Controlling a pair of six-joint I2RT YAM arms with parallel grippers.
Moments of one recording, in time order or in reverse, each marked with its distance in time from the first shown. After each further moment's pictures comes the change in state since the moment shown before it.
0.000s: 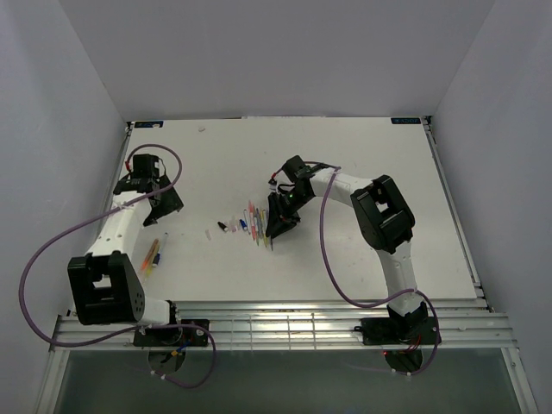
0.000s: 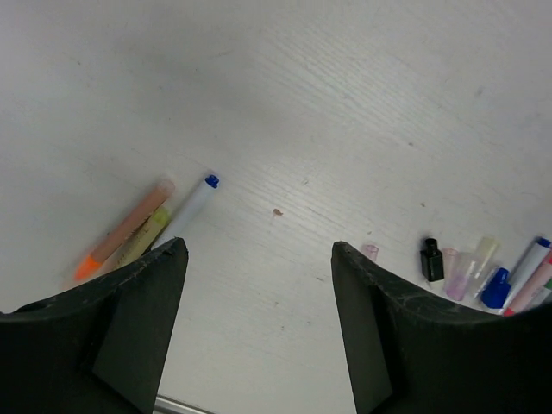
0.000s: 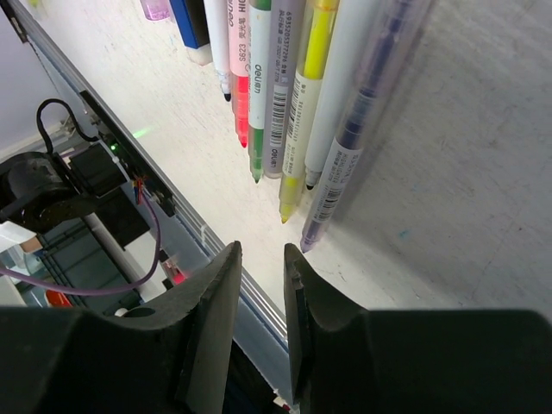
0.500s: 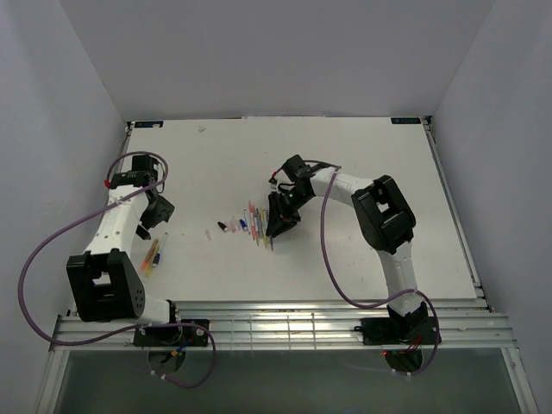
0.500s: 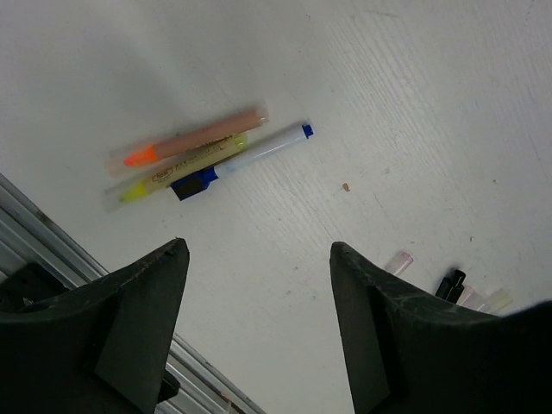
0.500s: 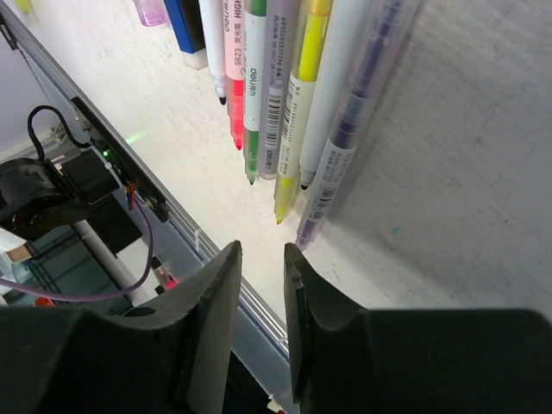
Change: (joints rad) left arm 0.010 -0.020 0.070 -0.283 -0.164 -0.366; right arm 0.001 -0.007 0.000 -0.002 0.032 -0.003
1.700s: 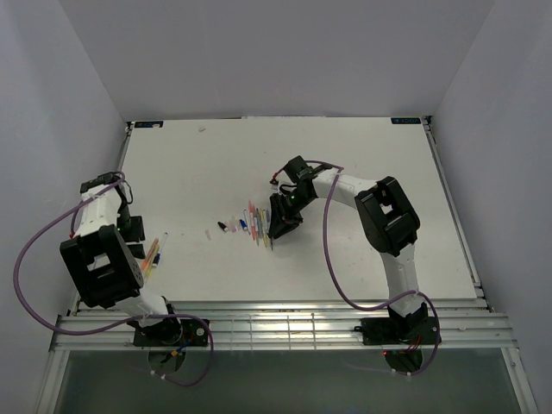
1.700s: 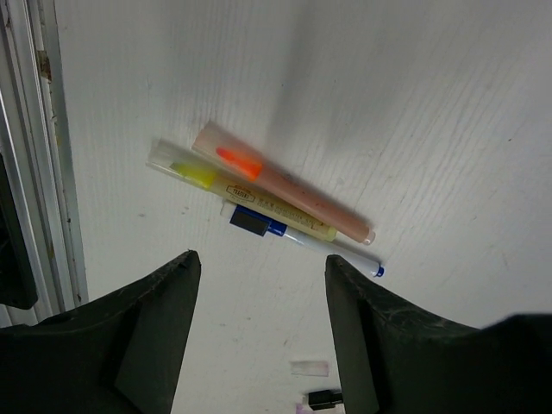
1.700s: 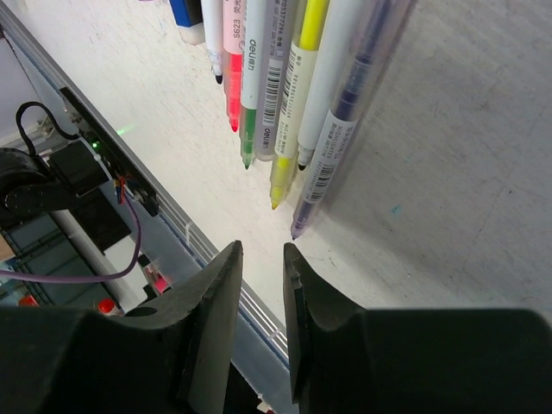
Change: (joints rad) left arm 0.314 0.146 0.006 -0.200 0.080 -0.618; right arm 0.002 -0.043 -0.047 0.011 0.015 -0.027
